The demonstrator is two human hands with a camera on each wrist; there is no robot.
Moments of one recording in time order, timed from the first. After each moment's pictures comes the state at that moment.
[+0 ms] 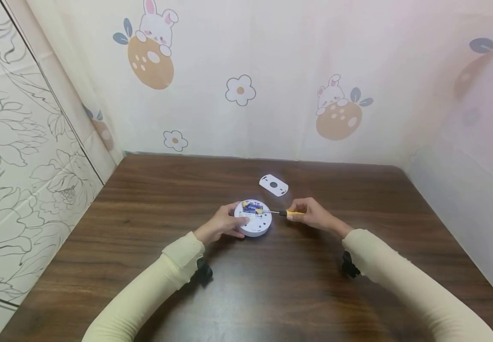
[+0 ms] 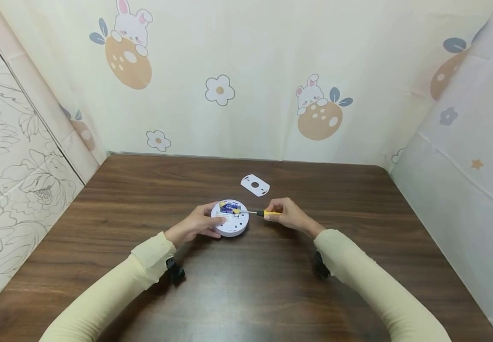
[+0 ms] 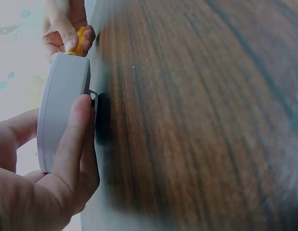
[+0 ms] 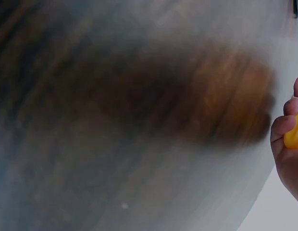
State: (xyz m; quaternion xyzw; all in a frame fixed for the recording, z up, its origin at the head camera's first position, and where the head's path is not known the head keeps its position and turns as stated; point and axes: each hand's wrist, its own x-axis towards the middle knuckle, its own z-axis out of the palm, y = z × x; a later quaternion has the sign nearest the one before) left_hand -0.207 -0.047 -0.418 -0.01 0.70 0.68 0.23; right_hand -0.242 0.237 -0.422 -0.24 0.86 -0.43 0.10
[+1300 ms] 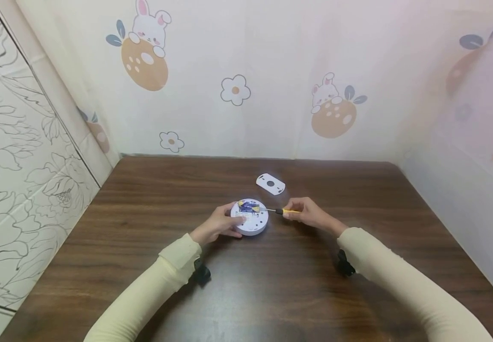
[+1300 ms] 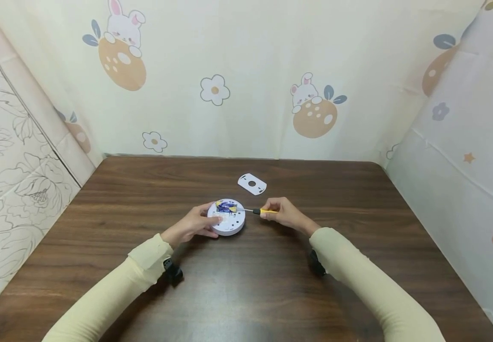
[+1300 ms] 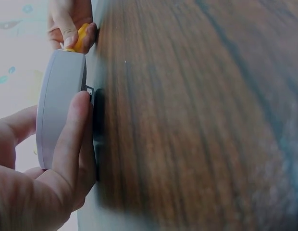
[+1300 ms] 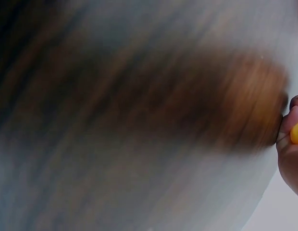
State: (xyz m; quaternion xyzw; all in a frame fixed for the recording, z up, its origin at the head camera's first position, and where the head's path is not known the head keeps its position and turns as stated) left_hand -0.205 -0.049 -0.419 -0.02 0.69 0.68 0.24; right_hand -0.238 0.237 -0.426 -0.21 0.85 -0.46 0.12
